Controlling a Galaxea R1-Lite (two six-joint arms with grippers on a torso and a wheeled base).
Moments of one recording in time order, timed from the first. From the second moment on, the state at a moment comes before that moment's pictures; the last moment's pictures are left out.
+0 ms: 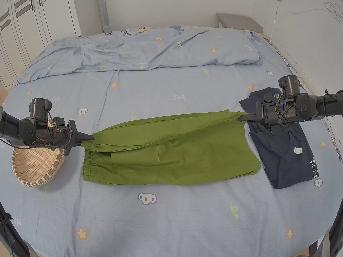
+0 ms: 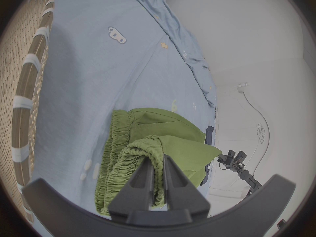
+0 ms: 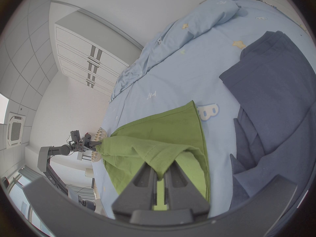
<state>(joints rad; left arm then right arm) 0.15 1.96 -1.15 -0.10 -0.74 -0.56 0.10 2.11 -1.55 0.10 0.70 0.24</state>
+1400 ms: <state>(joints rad) 0.07 2.00 -1.14 -0.59 -0.58 -0.88 0.13 2.15 -1.54 0.10 0.70 0.23</state>
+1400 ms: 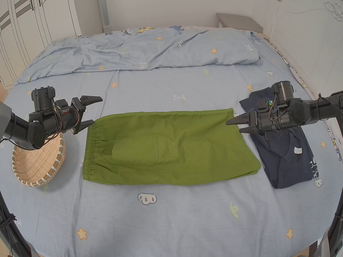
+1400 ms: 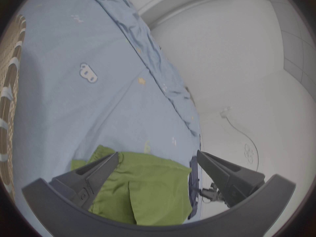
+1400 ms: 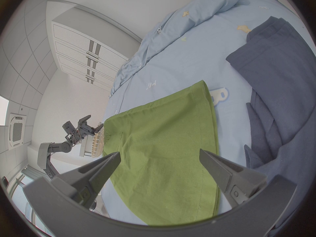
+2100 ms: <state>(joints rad) 0.11 1.90 -0.84 -0.73 -0.62 -0.70 0.13 2.14 -1.53 0.10 0.70 0.23</state>
